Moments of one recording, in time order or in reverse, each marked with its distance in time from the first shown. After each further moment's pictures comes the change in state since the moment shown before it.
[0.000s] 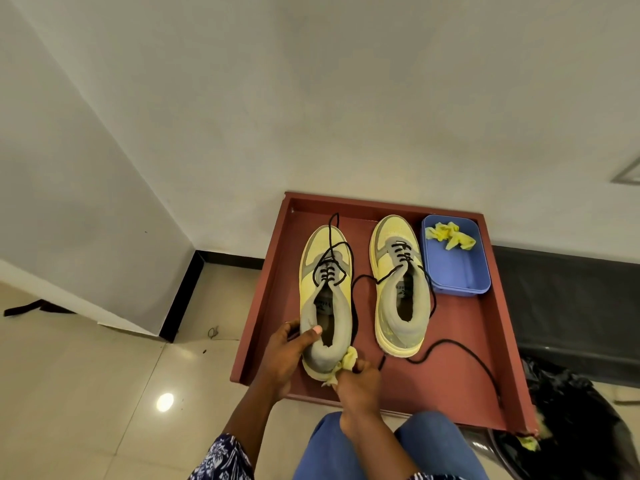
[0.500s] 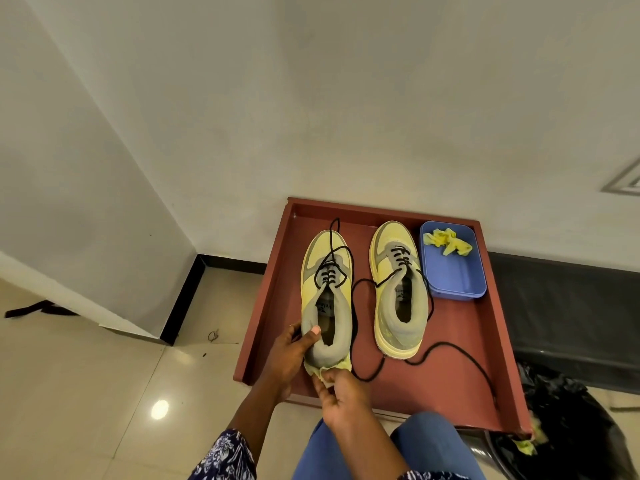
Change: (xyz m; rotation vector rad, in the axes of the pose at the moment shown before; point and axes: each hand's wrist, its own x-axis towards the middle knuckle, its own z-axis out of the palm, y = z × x) left_hand -0.007 0.001 0.001 0.001 -0.058 -0.010; right_hand -0.043 -0.031 0.009 0.611 -0.090 0.373
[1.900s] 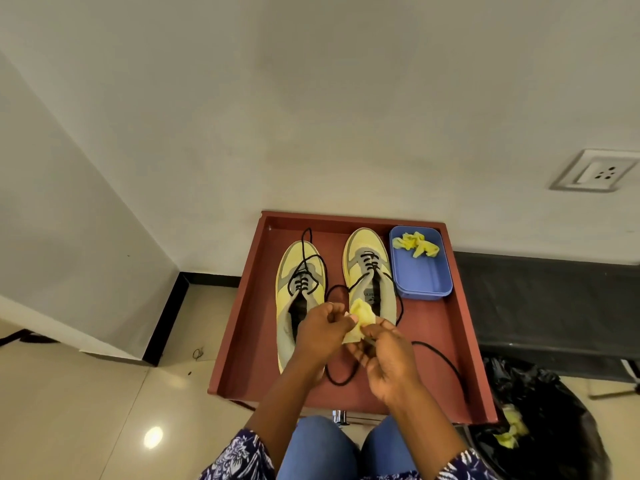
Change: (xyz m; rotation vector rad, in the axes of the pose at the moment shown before) left_hand -0.026 0.051 0.106 0.357 -0.021 0.194; right_hand -0.022 -0.106 -0.028 -0.244 -0.250 -0.317
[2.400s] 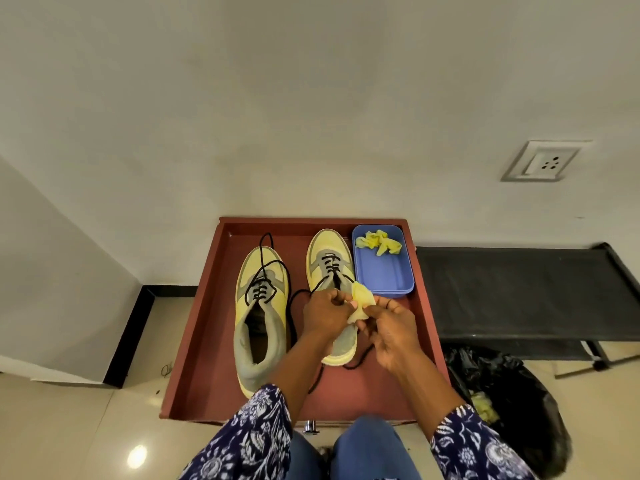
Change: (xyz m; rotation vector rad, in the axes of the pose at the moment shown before) left_hand 0.051 0.010 0.074 0.116 0.002 0.010; right_hand 0.043 -0.054 -0.043 -0.029 0.109 -0.136
